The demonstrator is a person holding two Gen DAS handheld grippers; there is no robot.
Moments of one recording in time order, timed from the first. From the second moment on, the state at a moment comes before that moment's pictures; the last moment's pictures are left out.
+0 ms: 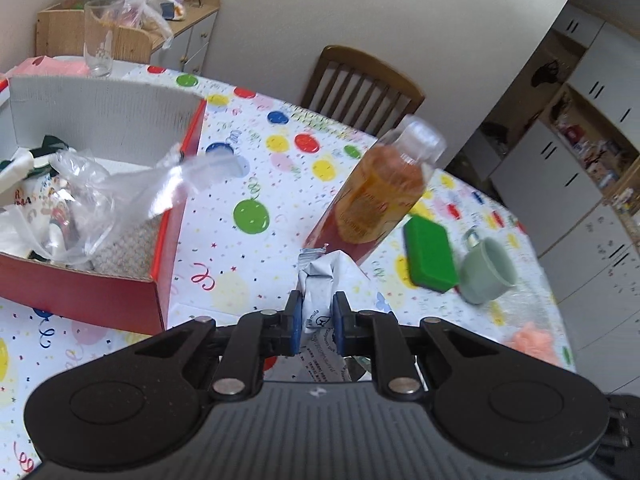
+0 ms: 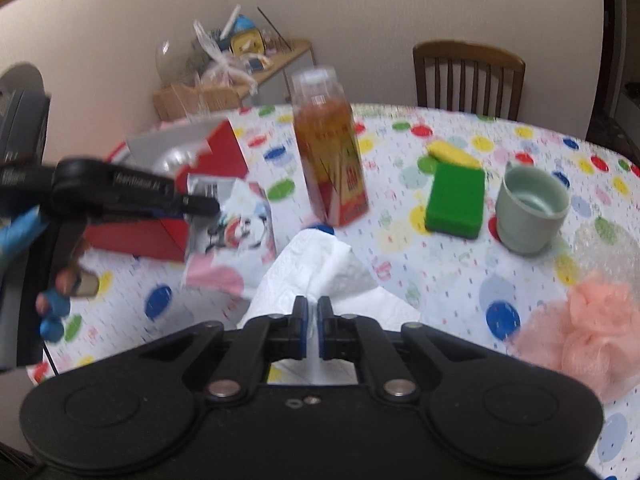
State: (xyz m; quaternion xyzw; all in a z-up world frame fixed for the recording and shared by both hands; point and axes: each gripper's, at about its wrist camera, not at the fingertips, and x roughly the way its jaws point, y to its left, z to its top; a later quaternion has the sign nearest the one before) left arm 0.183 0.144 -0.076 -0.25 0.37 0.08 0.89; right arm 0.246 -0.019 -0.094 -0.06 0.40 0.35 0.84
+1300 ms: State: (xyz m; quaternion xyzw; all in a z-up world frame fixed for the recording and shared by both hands) left arm 0.101 0.343 -0.024 -0.24 0.26 0.22 0.91; right arm 0.258 0.225 -0.022 -0.08 0.33 0.47 0.82
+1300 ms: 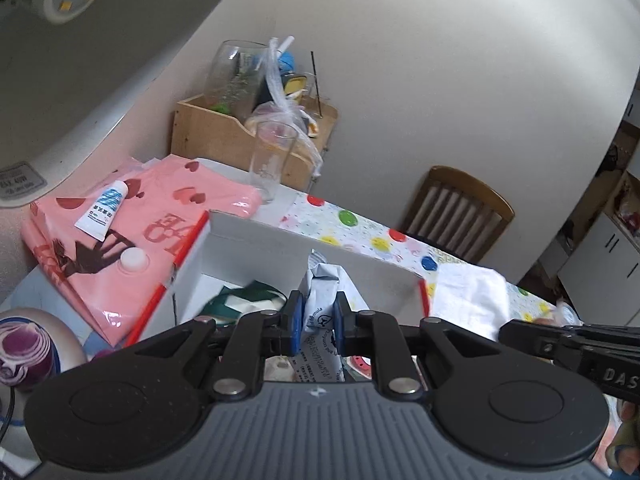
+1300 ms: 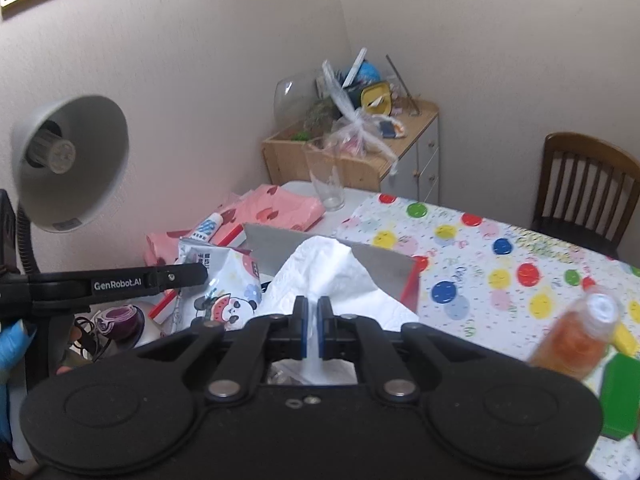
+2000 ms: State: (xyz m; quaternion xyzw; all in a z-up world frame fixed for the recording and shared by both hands) left arm 0.136 0.372 -0.090 -0.19 0.30 0.24 0.90; right arm 0.310 0.324 -0.104 -0.14 0.41 0.42 0.80
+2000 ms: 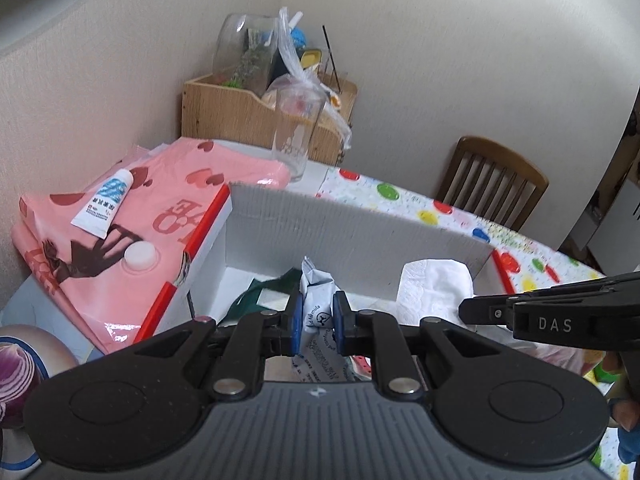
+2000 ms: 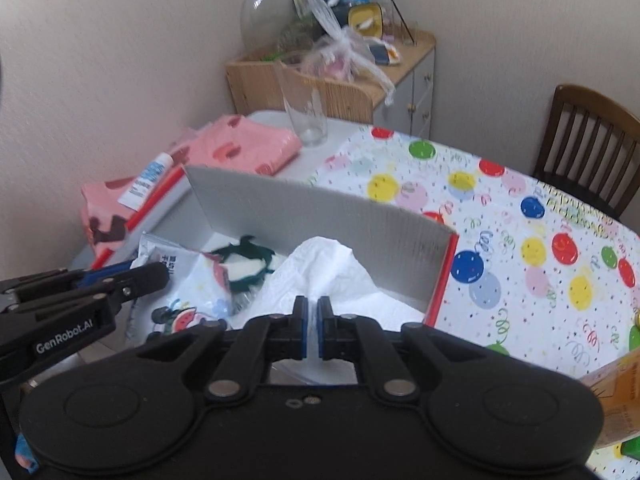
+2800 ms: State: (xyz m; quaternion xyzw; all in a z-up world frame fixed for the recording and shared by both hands) left arm 0.141 0.376 -0.103 -0.22 0.37 0.23 0.87; right arm 0.296 0.304 -0.100 -0.15 0.41 0.42 0.80
